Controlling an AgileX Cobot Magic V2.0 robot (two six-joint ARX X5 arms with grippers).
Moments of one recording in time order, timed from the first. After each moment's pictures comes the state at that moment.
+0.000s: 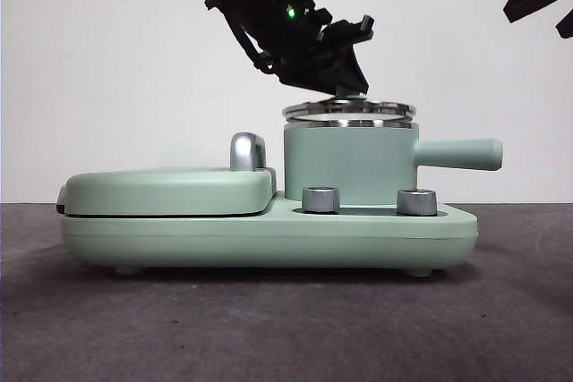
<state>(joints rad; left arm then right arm) -0.64 1.95 1.57 0.01 0.18 0.14 0.80 0.50 0.55 -0.48 0.24 0.21</state>
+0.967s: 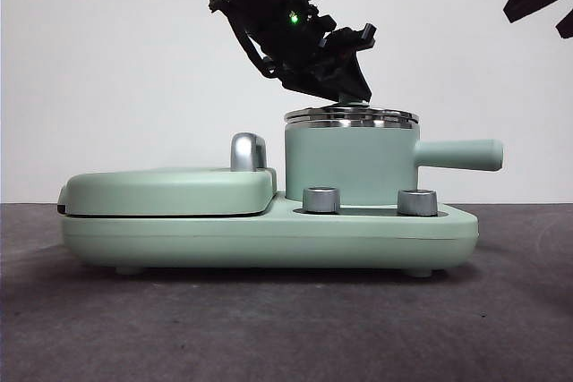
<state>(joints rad) -0.64 1.98 1.61 -0.05 0.19 0.19 0.80 0.50 0.55 -0.48 0.24 0.21</state>
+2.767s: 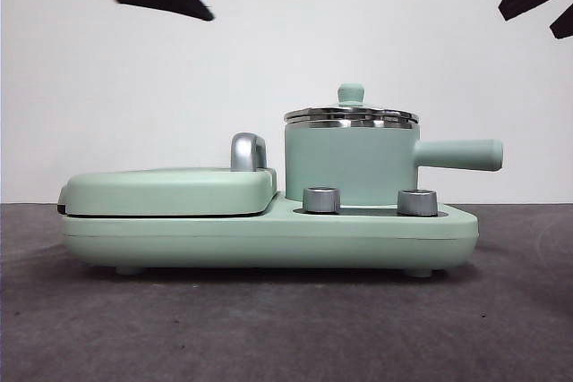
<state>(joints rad) -0.48 1.27 1.09 -0.20 0.32 -0.12 0.80 0.50 0.55 -0.48 0.21 0.22</state>
